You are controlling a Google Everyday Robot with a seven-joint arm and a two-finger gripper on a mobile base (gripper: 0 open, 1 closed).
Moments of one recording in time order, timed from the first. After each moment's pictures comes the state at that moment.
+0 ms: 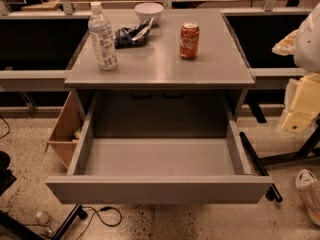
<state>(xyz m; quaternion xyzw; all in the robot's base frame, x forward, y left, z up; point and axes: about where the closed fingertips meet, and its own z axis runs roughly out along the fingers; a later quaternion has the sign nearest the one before) 0.438 -0.216 0.980 -0.60 0.78 -0.04 0.16</state>
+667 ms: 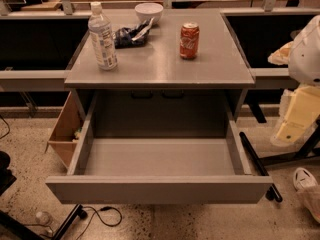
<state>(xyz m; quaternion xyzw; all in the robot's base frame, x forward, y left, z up) 0.436 -0.212 0.962 -0.60 0.78 -0.03 0.17</state>
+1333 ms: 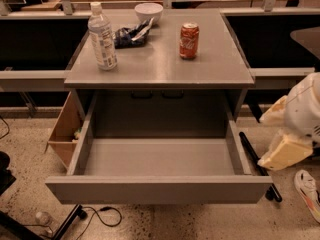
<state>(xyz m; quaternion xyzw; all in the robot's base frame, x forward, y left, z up) 0.399 -0.214 0.895 -0.59 0.79 -0.01 0.17</state>
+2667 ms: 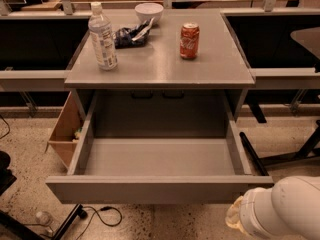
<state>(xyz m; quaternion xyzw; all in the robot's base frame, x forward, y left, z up) 0.337 -0.191 0.652 -0.55 0.82 0.01 0.16</state>
